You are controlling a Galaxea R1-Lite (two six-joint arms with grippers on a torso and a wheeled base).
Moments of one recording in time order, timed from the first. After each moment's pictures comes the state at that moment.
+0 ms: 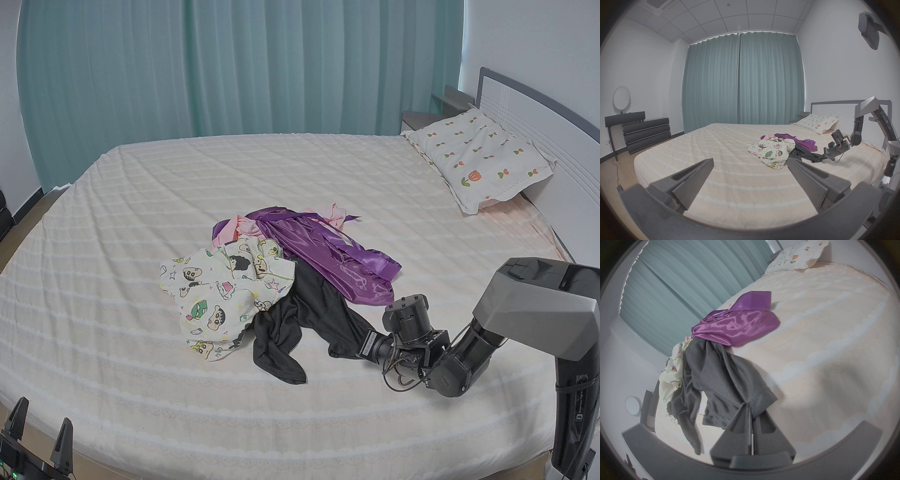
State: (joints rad) left arm 0.00 0.02 -0.02 -0.01 0.04 -0.02; right arm 0.57 2.33 -0.89 -0.80 -0.17 0.81
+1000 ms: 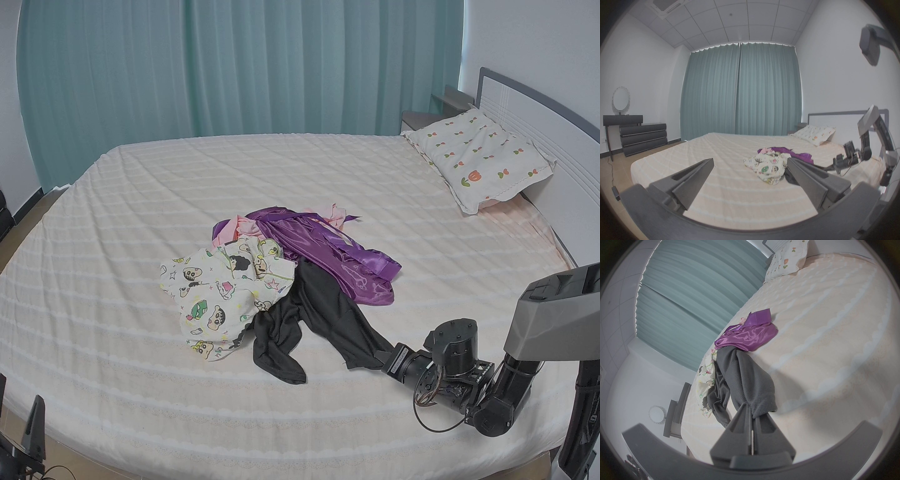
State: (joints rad) left arm -0.01 0.06 -0.13 -0.05 0.02 -0.04; right arm 0.59 2.20 -0.43 -1.33 -0.10 0.93
